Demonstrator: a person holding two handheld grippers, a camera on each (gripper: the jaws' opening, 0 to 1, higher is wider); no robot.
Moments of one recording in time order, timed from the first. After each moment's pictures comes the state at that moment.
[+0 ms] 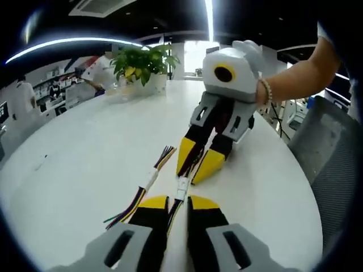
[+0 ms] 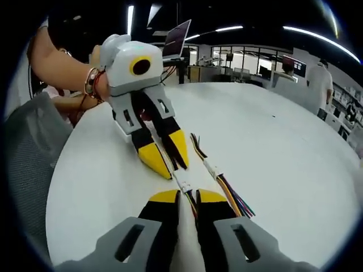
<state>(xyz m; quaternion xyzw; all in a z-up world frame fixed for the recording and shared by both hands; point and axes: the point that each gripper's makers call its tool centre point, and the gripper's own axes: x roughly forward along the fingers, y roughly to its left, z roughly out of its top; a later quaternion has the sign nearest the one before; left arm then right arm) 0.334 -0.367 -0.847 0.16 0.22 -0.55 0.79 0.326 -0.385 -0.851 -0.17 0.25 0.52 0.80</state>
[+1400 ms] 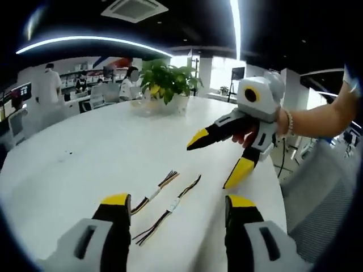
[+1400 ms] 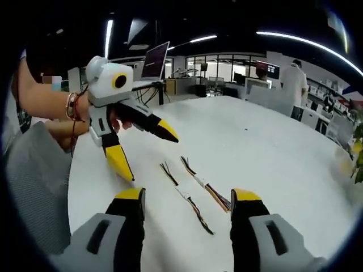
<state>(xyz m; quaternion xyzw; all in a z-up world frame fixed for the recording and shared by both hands) 0.312 -0.344 -0.774 0.07 0.21 -0.47 0.86 0.303 -0.415 -0.773 -0.12 0.21 0.44 0.86</state>
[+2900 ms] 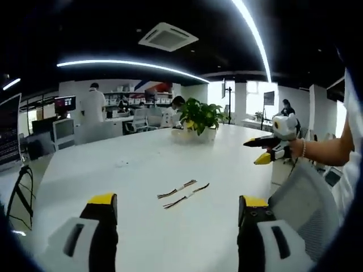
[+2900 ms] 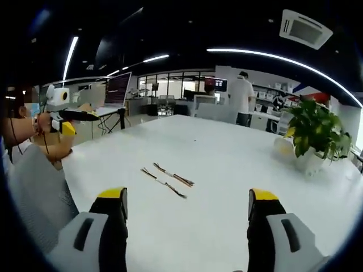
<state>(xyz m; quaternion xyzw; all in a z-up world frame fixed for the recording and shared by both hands) 0.203 -0.218 -0.681 0.04 0.12 -0.33 0.93 0.219 -0.515 -0.716 -0.07 0.15 0.27 0.95</state>
